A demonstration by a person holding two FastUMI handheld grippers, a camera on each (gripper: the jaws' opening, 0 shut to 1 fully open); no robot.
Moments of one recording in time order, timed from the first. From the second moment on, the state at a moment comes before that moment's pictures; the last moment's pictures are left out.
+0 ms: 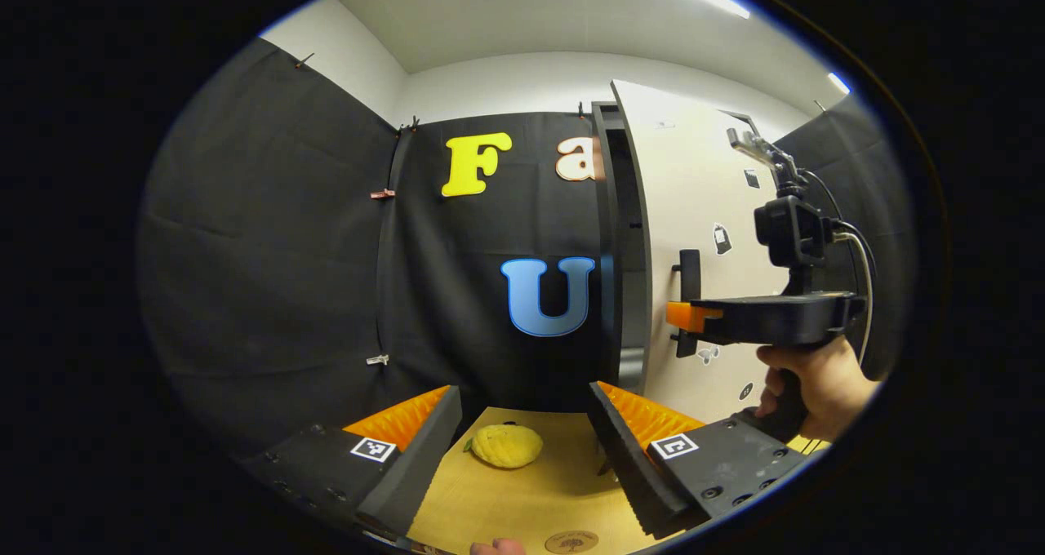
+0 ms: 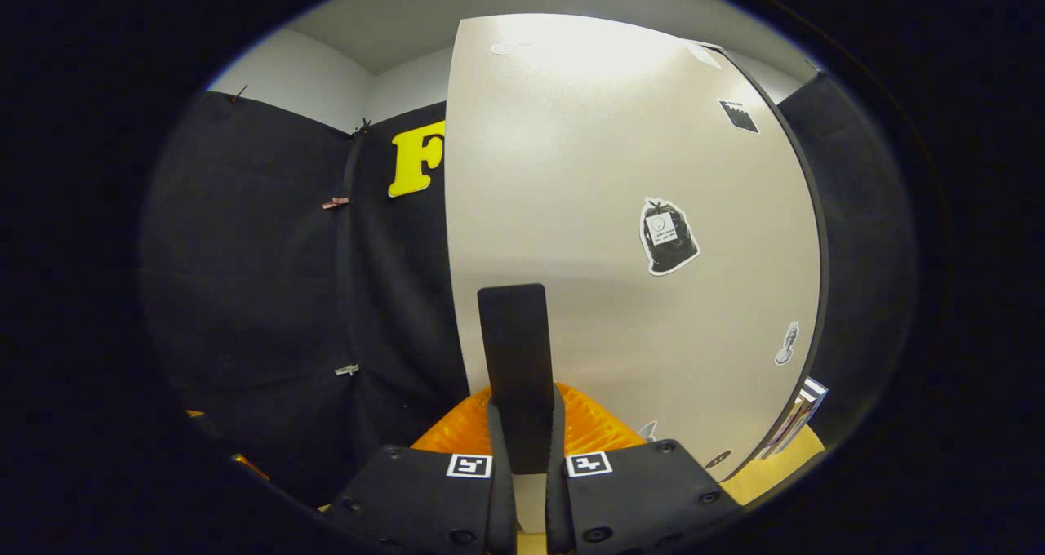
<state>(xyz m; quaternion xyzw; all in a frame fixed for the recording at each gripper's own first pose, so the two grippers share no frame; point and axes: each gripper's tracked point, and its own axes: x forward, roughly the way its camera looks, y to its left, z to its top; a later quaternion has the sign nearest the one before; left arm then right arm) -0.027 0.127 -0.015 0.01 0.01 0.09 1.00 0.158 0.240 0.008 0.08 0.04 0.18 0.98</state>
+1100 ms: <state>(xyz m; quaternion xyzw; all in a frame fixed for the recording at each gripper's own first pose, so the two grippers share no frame) -0.038 0.040 0.007 0.00 0.00 0.02 1.00 0.049 0.104 0.014 0.07 0.05 0.14 0.99</state>
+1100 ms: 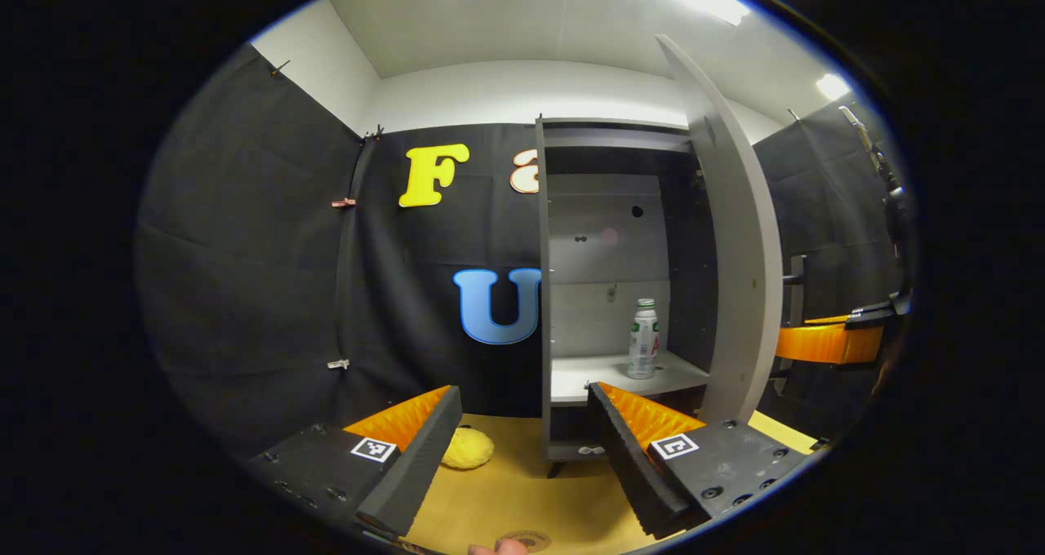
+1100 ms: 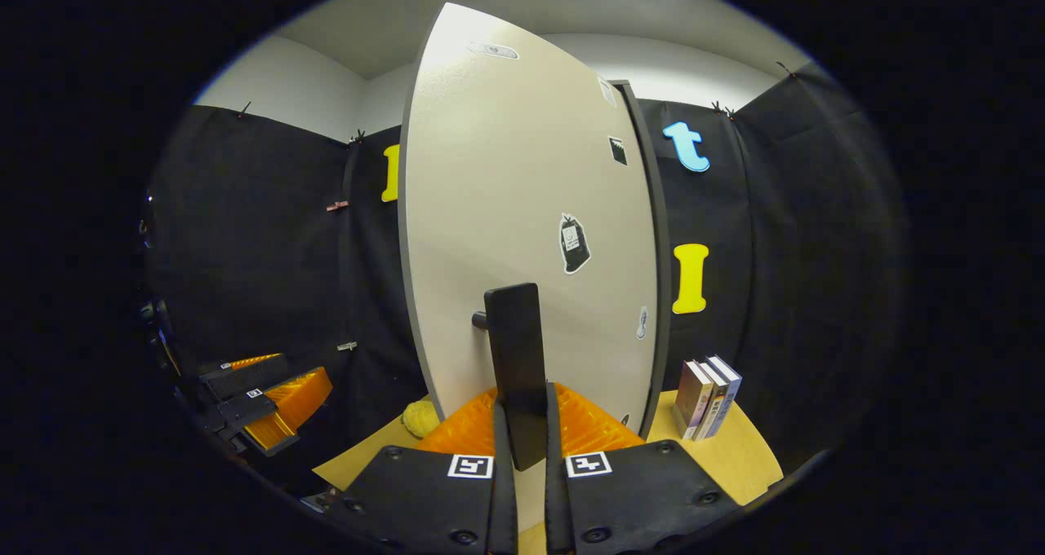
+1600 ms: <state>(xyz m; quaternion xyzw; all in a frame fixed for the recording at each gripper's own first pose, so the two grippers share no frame) -0.033 -0.009 0.015 0.01 0.00 -0.02 1.00 0.038 0.027 0.013 0.07 0.04 0.07 0.99</state>
